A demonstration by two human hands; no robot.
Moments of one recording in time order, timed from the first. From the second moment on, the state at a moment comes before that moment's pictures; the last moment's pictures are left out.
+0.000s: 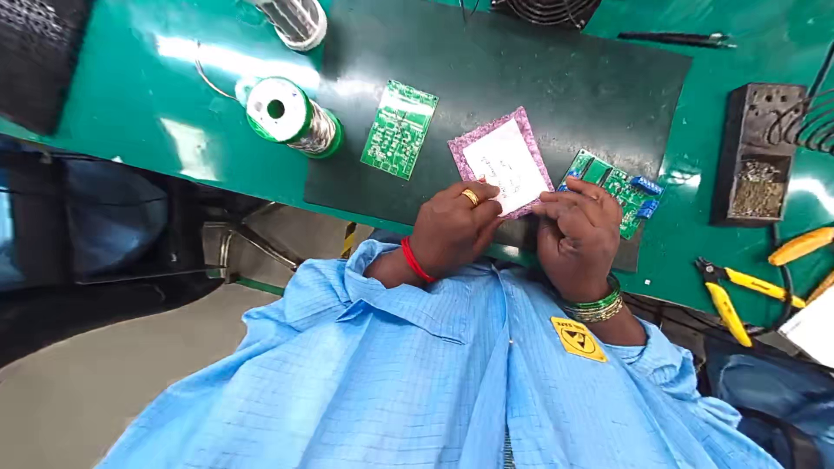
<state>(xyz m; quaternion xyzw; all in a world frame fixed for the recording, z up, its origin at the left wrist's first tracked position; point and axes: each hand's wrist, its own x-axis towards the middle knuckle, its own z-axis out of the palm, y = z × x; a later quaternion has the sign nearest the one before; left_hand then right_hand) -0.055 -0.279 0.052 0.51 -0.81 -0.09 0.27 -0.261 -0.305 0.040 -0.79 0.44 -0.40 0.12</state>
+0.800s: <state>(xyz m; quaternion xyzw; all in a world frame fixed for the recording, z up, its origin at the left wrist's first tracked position) -0.063 -0.277 0.058 0.52 -0.82 -0.09 0.22 -0.265 -0.292 0.032 -0.81 0.44 -0.37 0.11</state>
